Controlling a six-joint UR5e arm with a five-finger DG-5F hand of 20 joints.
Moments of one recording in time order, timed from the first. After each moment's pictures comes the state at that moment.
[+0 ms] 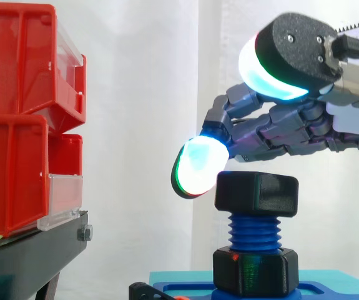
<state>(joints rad) 0.31 -2.15 -1.35 -2.65 -0.99 -1.22</state>
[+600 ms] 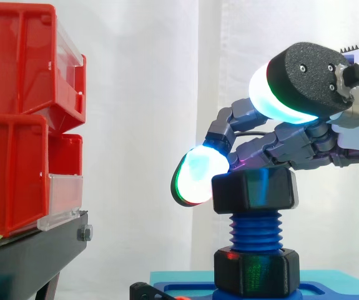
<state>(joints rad) 0.30 -2.15 -1.38 -2.64 -1.02 -1.21</state>
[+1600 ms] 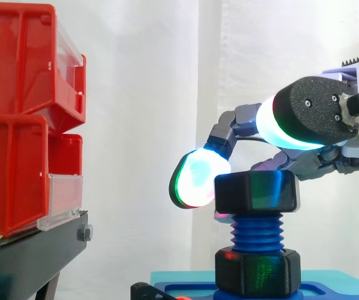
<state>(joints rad) 0.28 -2.14 -1.38 -2.72 -1.05 -1.21</state>
